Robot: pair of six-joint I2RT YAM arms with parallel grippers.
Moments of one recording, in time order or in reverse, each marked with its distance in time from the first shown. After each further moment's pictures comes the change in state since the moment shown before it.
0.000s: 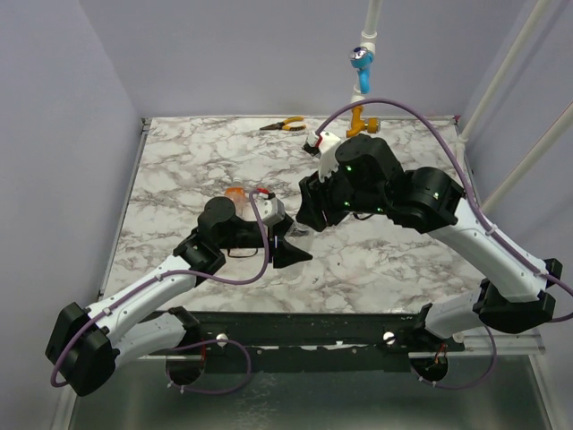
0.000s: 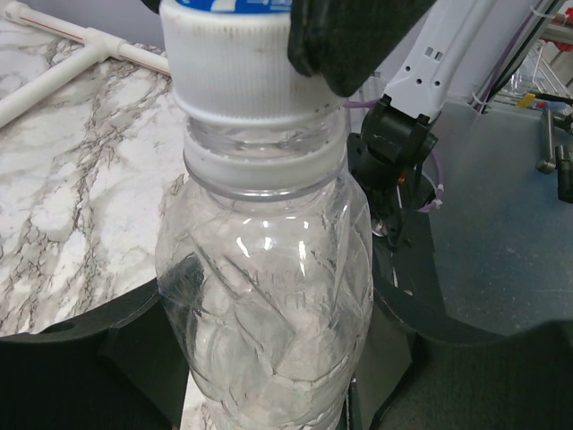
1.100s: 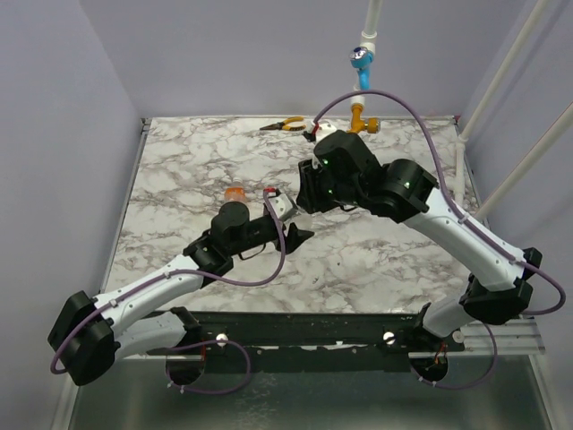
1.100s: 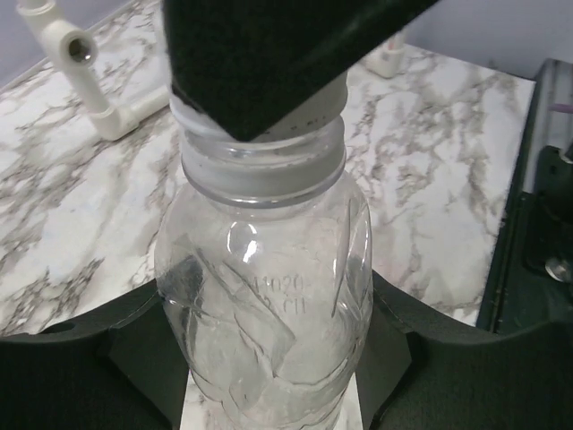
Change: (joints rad) left arm -0.078 0.035 0.000 -0.014 -0.449 0.140; right arm -0.025 0.088 0.015 0.000 0.171 0.153
